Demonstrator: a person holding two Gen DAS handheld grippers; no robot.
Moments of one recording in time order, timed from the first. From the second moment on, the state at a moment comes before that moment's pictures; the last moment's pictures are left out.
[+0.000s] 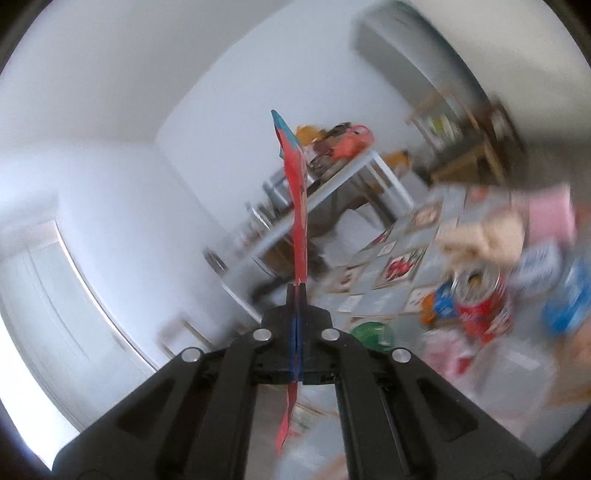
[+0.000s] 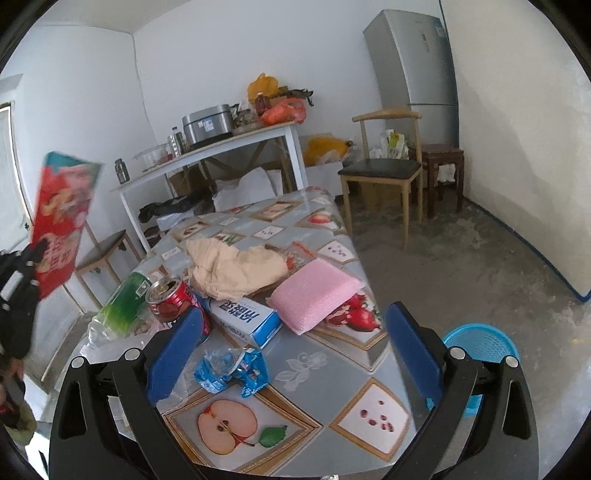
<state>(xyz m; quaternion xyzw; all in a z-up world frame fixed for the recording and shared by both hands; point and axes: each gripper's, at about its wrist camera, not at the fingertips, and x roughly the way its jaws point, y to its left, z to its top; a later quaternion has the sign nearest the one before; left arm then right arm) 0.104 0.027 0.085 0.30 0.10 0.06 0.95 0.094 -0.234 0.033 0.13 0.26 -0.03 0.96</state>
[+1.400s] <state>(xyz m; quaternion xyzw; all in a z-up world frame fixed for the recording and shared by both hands) 0.030 0.231 0.063 -0.19 0.21 -0.12 0.95 0.207 0.054 -0.017 -0.39 0.44 0.52 0.61</state>
